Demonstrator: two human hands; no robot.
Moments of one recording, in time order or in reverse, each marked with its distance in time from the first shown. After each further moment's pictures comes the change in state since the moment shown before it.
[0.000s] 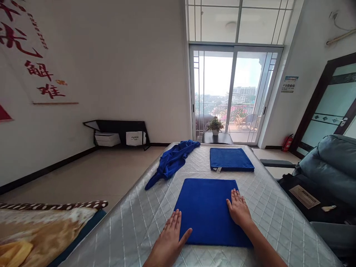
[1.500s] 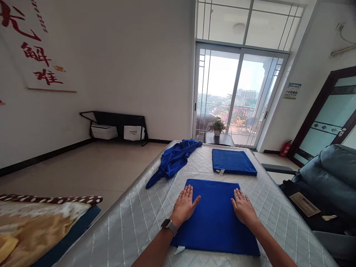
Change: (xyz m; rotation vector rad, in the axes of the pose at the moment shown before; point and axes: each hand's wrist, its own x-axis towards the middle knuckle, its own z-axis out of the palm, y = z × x) left_hand 0.131 -0.006 0.016 -0.048 0.133 0.003; right_hand 0.022 0.006 -0.011 -0.087 -0.011 -0.052
